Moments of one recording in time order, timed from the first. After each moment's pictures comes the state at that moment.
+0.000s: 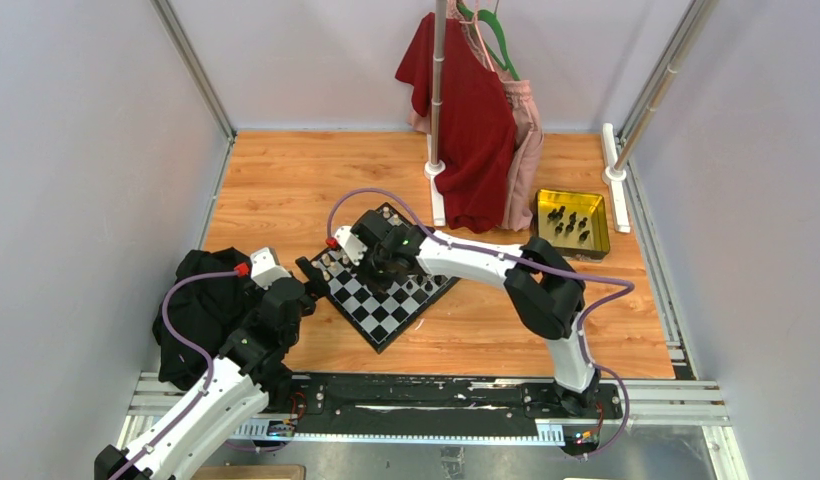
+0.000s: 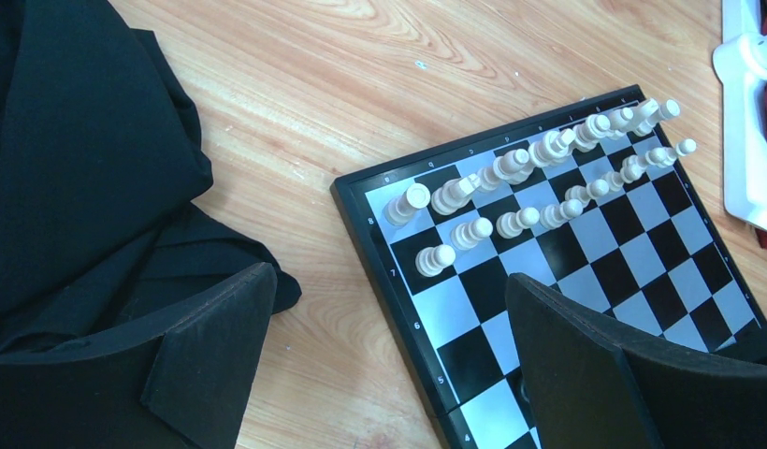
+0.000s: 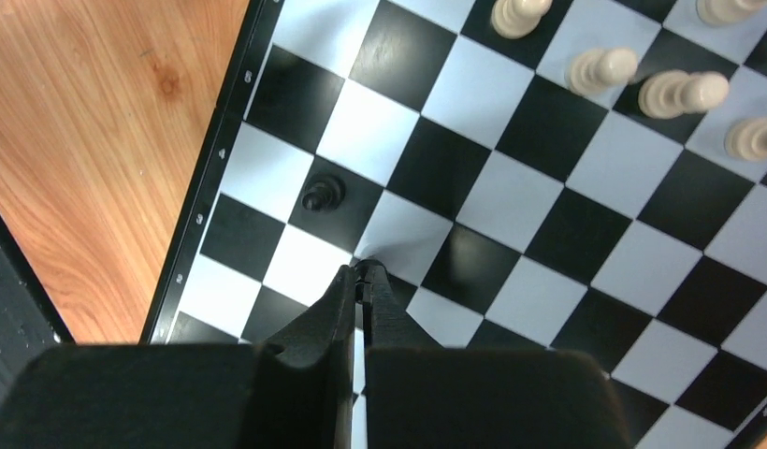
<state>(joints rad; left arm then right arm) -0.55 0.44 0.23 -0.29 -0.68 -0.69 1.02 2.02 1.54 -0.46 -0.19 -0.14</state>
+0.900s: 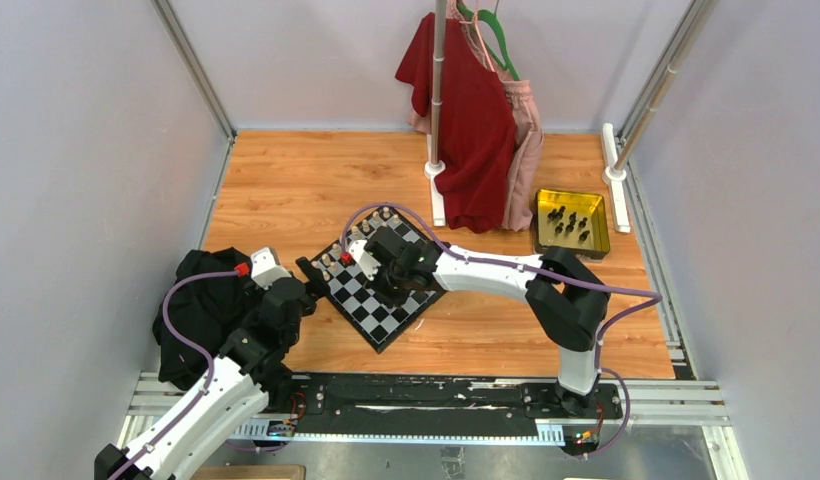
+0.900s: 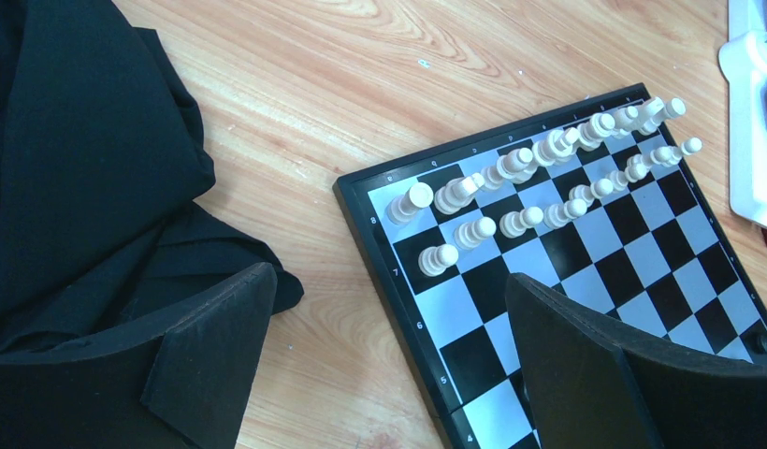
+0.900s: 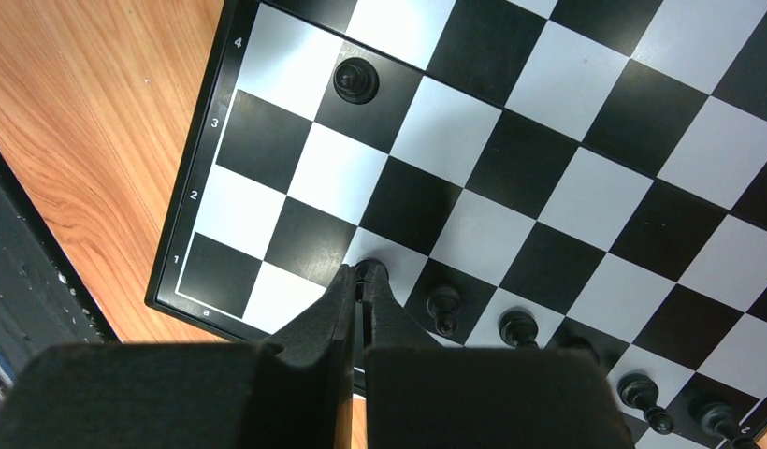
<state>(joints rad) -0.55 0.44 0.23 -0.29 -0.68 -0.69 1.05 1.86 1.31 -0.41 -0.15 -0.10</state>
